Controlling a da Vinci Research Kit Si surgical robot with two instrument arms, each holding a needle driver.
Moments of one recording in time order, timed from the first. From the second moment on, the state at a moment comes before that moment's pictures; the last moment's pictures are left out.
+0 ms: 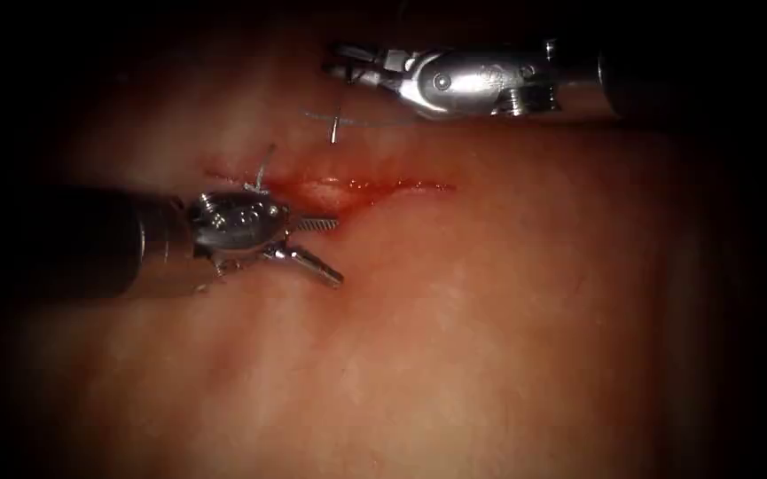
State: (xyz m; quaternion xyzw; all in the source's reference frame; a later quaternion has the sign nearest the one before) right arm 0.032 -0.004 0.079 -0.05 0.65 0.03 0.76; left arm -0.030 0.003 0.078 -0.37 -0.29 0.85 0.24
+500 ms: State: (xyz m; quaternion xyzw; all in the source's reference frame) right arm 0.032 -0.004 0.080 0.05 0.65 0.17 0.74; left arm -0.030 0.003 0.078 -0.37 -0.29 0.85 0.24
